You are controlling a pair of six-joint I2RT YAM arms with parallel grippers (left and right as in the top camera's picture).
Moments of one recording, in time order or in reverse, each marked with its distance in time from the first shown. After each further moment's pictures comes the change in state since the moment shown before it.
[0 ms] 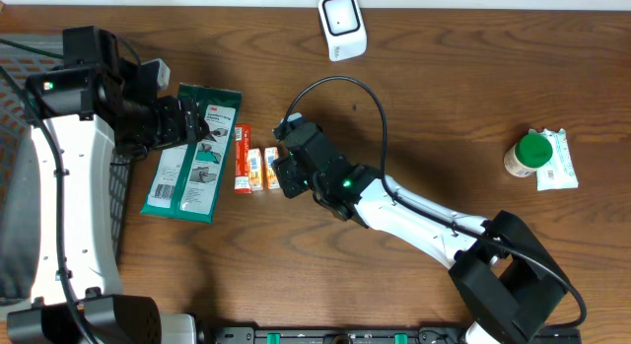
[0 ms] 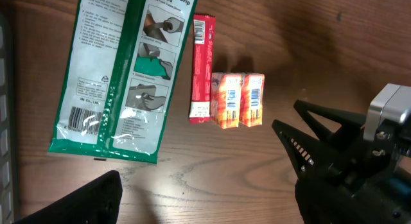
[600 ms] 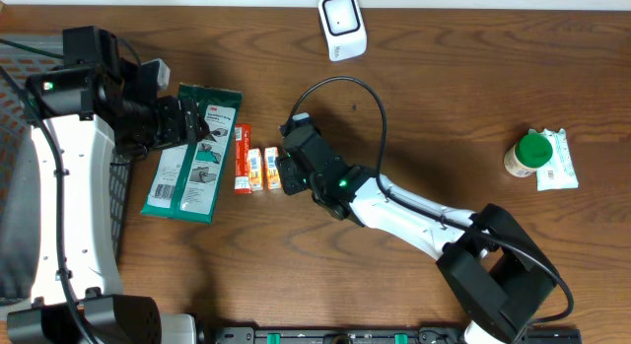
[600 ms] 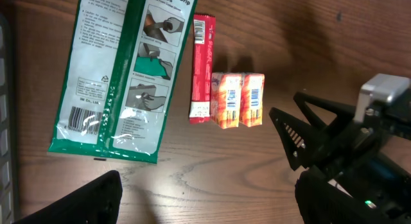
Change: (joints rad) left arm 0.000 0.000 0.000 0.000 0.000 0.000; right arm 0.000 0.045 0.000 0.019 0.076 0.096
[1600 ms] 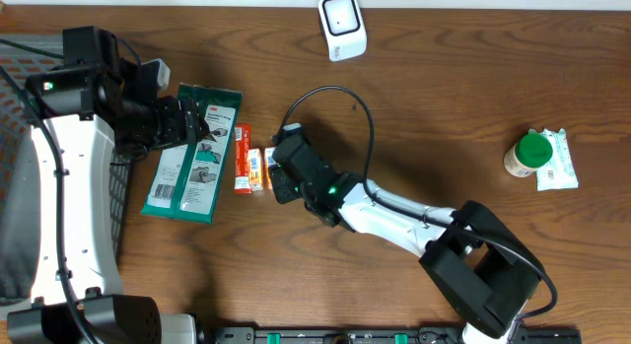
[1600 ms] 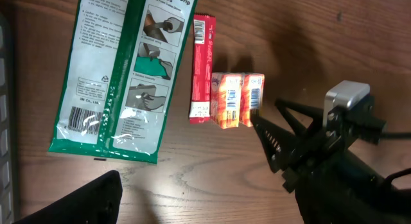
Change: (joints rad) left arm 0.000 0.000 0.000 0.000 0.000 0.000; right arm 0.048 0.052 0.000 0.032 0.003 0.032
